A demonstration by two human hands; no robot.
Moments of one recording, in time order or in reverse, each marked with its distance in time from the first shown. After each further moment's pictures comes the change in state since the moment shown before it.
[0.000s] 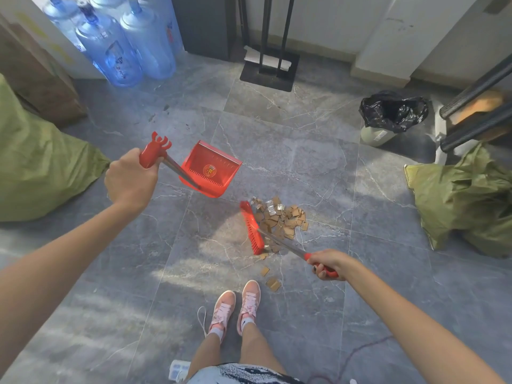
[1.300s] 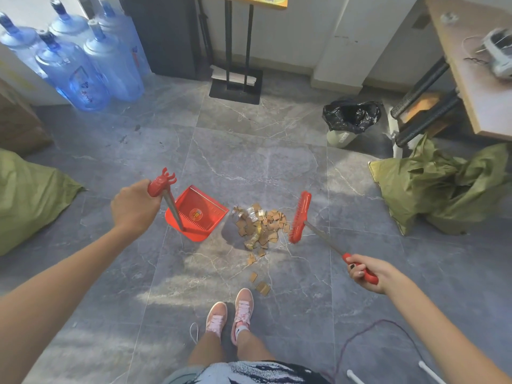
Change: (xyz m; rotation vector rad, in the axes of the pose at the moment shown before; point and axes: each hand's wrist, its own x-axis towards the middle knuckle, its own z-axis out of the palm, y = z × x) left_hand -0.031 -0.002 0.014 0.070 -0.228 0.140; right_hand -0.086 0.084 -0.068 0.887 0.029 -0.125
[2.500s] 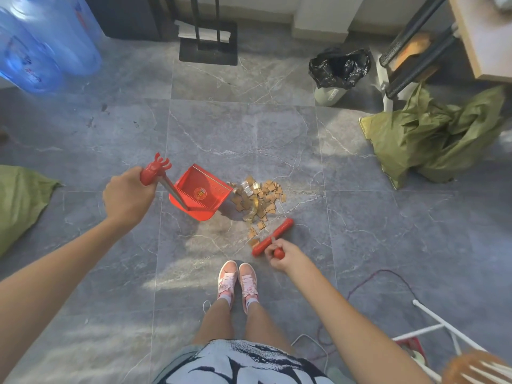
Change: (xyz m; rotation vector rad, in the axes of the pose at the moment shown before) left_hand 0.051 -0.017 0.032 -0.015 -0.105 0.112; right_hand 0.052 0.111 0.180 0.623 0.017 0.195
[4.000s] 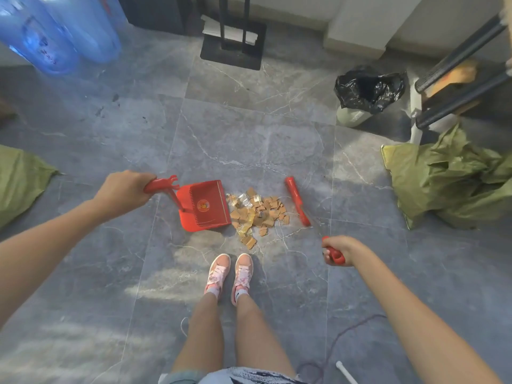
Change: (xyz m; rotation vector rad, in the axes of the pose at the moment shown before) left_hand 0.112 0.021 0.046 0.302 -0.223 0.348; right_hand 0.056 -0.242 0.064 -1.232 0.271 -0.217
